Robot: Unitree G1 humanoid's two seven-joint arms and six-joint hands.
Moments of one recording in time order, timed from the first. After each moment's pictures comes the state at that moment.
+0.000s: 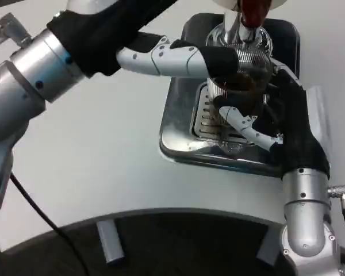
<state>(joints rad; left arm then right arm) -0.88 0.59 -0.01 0.07 0.11 -0.47 -0.51 -0.45 -0.01 0.09 -0.02 -0.45 0.14 -0.32</state>
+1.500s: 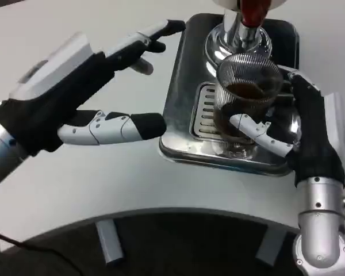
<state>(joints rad) -0.46 0.66 0.14 -0.12 0.05 -0.40 -0.51 -0.39 -0.04 0.05 -0.05 -0.44 0.08 -0.33</state>
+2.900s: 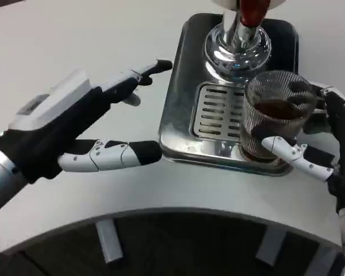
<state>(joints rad) -0.35 0.66 0.14 -0.13 0.13 -0.40 -0.48 -0.18 -0.13 -0.02 -0.26 -0.40 0.04 -0.22</state>
